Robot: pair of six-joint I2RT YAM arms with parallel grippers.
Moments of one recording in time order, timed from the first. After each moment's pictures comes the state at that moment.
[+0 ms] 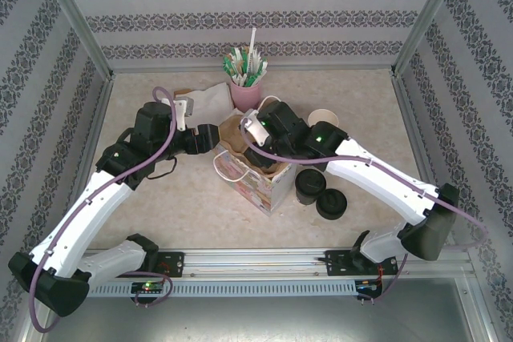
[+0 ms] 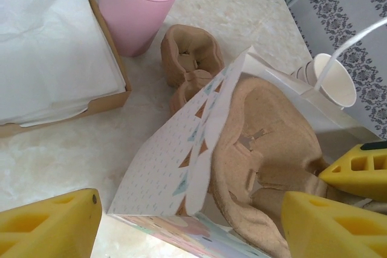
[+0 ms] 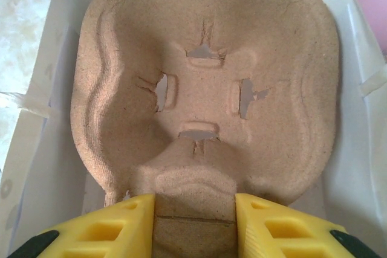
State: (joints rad) left arm -0.43 1.04 1.13 -0.68 0.16 -0.47; right arm 0.89 1.43 1.44 -0.85 -0.01 0.02
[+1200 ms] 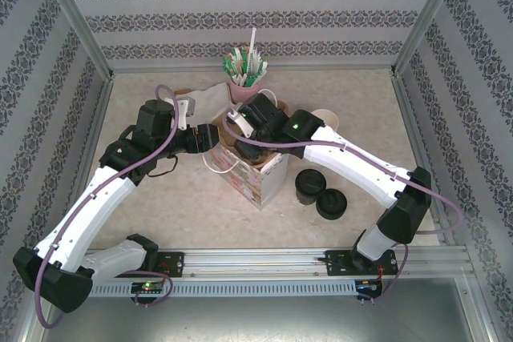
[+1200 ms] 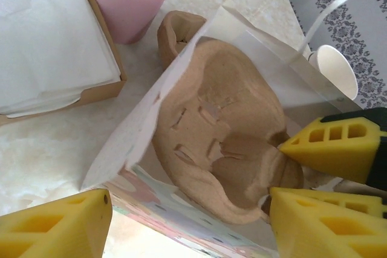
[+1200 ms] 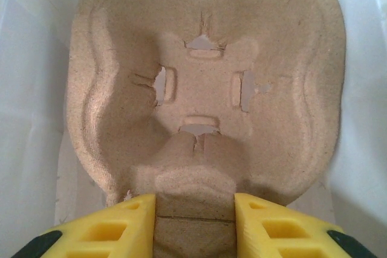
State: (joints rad) left arm -0.40 1.07 1.12 -0.68 0.24 -0.47; right arm 0.89 1.62 1.60 -0.90 0.05 0.08
